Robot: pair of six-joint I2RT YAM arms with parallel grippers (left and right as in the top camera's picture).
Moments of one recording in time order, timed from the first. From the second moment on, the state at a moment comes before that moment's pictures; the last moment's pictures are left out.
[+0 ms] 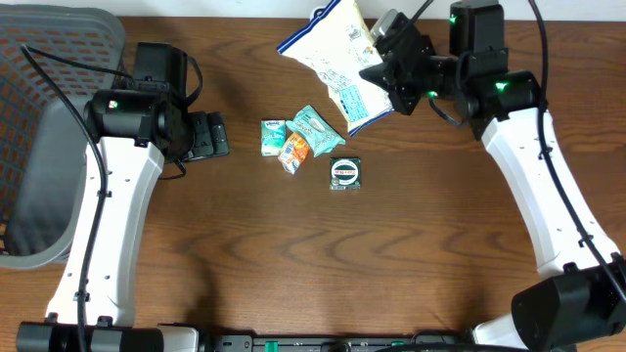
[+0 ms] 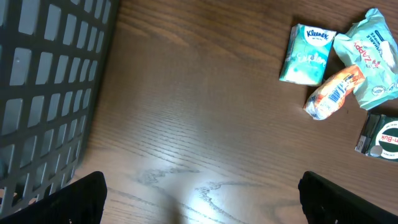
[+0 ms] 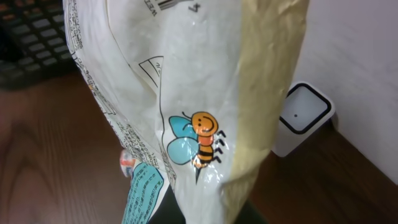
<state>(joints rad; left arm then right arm) -0.08 1.52 1.55 -1.29 -0.09 -0.29 0.23 1.69 1.61 -0.62 -0.64 -0.50</state>
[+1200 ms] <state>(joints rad) -0.08 1.52 1.55 -1.29 -0.09 -0.29 0.23 1.69 1.53 -0.64 0.08 -0.40</state>
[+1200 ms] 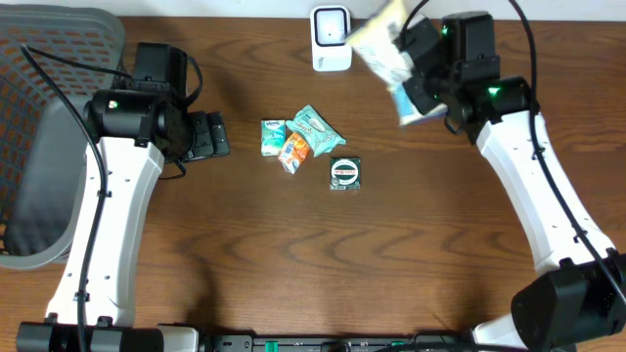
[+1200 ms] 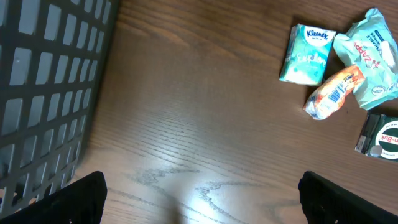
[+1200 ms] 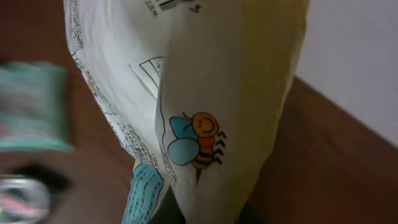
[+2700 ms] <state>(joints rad) -0.08 1.52 1.55 -1.29 -0.09 -0.29 0.33 1.38 0.98 -0.13 0.41 -0.05</state>
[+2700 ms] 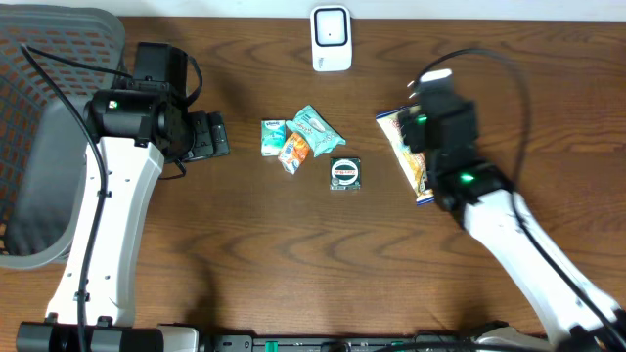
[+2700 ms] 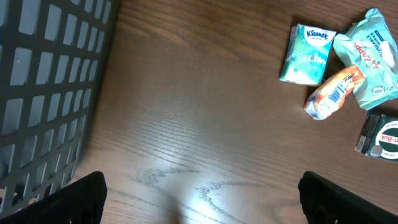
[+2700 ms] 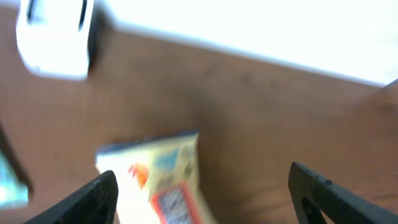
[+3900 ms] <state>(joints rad) -0.08 1.52 1.55 -1.29 -0.09 -0.29 -0.09 1.92 1.04 0.19 -0.80 0.32</state>
